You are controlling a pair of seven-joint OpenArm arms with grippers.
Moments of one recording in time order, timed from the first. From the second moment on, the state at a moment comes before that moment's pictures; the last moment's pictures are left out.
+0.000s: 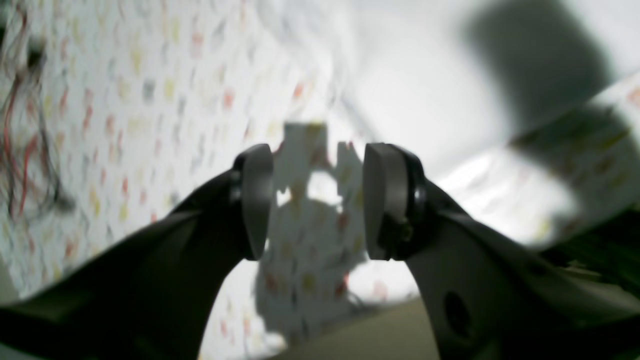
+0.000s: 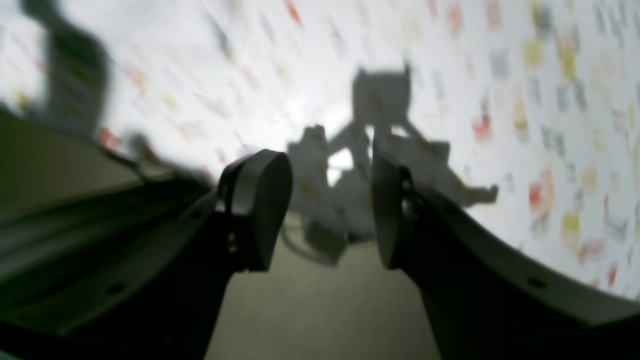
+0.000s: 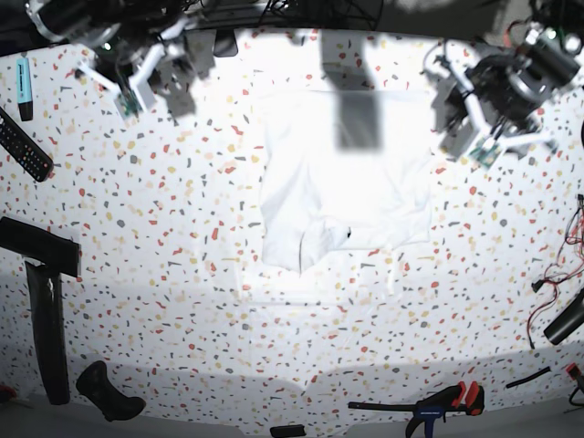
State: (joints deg) left arm 29.3 -30.2 0.1 130.3 -14.5 -11.6 56.8; right arm -39.7 6.6 23.8 136.3 27.1 30.7 -69.2
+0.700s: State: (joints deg) left arm 66.3 -31.9 -17.9 127.8 -23.6 -22.7 49.6; right arm -65.2 6.6 31.4 136.3 32.1 31.1 -68.3
